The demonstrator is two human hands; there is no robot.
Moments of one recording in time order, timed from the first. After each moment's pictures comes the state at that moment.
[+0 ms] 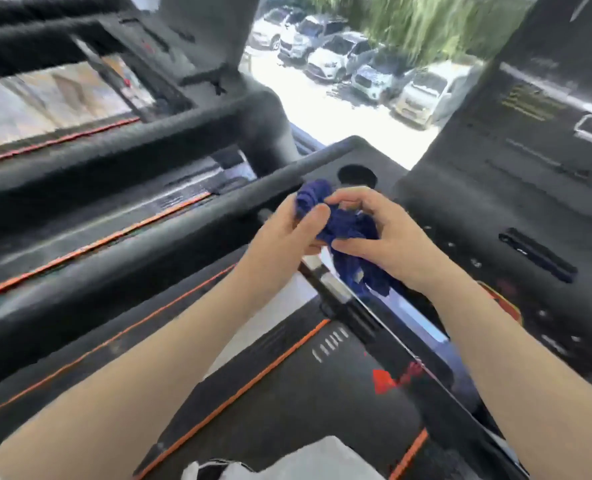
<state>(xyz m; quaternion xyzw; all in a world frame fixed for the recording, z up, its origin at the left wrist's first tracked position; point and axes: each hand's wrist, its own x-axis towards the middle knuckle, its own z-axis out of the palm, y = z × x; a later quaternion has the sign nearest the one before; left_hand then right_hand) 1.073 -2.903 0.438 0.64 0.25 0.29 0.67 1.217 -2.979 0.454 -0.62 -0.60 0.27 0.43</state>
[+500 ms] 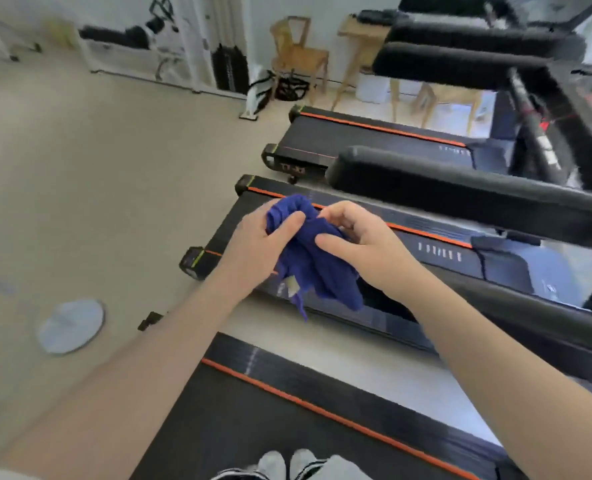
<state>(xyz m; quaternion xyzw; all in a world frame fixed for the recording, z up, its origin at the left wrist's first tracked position) 0.669 -2.887 0.405 0.45 0.65 0.53 0.31 0.821 -2.814 0.420 -0.28 -0.79 0.49 0.24</state>
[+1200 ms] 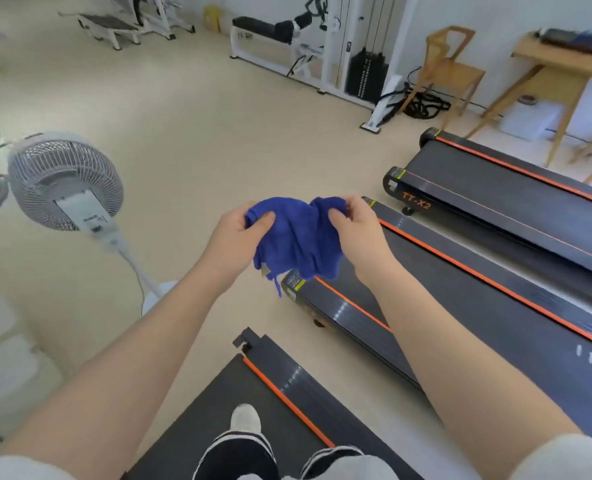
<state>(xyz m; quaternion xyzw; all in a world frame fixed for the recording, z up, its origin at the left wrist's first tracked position) 0.235 -2.931 0.358 0.26 0.72 0.59 0.24 0.334 -2.790 0.347 -0.34 -0.72 0.56 0.22</state>
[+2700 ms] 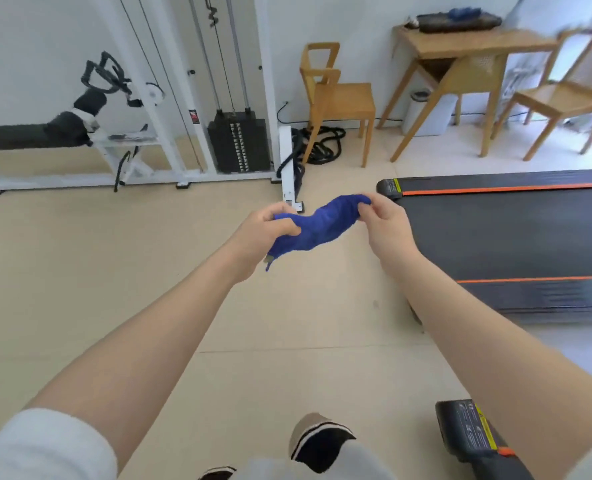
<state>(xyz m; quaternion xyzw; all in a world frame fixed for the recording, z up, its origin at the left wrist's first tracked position) -0.729 -1.823 0.122 0.53 0.54 0.41 0.51 -0.542 -1.779 0.095 -0.53 -0.56 0.44 0.46</state>
